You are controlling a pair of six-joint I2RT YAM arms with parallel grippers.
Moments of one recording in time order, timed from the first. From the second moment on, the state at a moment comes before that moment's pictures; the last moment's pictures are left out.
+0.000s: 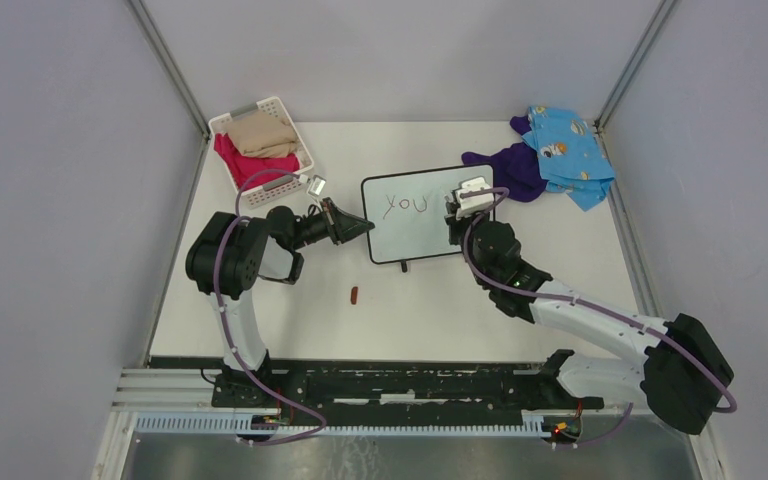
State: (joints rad) left arm -0.20 1.97 0.62 1.44 0.94 -0.79; right arm 0.80 1.16 0.64 0.45 0.53 -0.06
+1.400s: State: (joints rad) left arm -0.20 1.97 0.62 1.44 0.94 -0.79; right arm 0.72 1.26 0.70 0.44 0.44 -0.03
